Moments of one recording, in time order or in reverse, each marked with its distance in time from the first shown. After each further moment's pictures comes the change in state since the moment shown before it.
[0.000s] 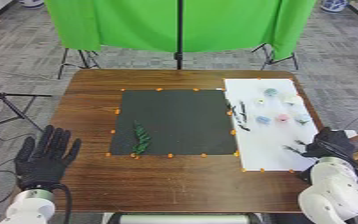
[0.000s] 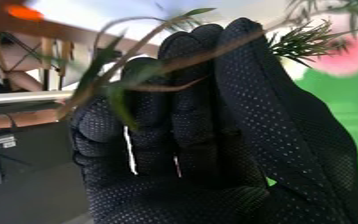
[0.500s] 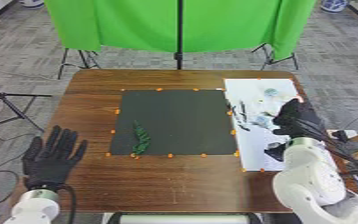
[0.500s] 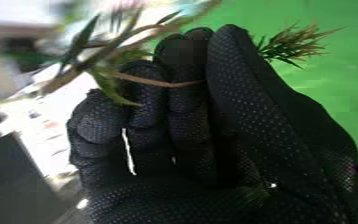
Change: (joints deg) left arm -0.8 0.2 1.4 0.7 1.2 0.0 -2.1; right arm 12.6 -0.3 -13.8 -4.3 3.1 9.0 -3.8
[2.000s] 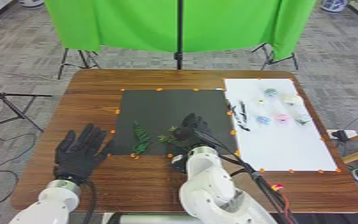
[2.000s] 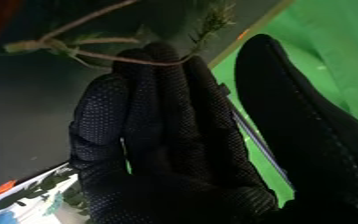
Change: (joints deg) left arm -6.8 2.0 6.7 3.6 2.3 1.1 -8.0; right arm 12.7 -26.1 -24.7 15.4 -0.2 1.0 -2.9
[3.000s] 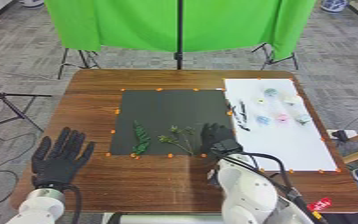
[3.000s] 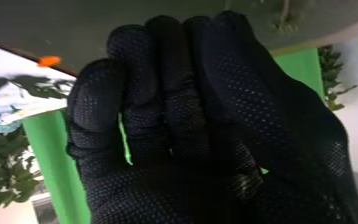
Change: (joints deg) left arm 5.7 -2.2 -5.6 -2.4 -2.0 -1.1 5.1; right arm -7.7 14.1 5.9 -13.9 -9.3 -24.4 -5.6
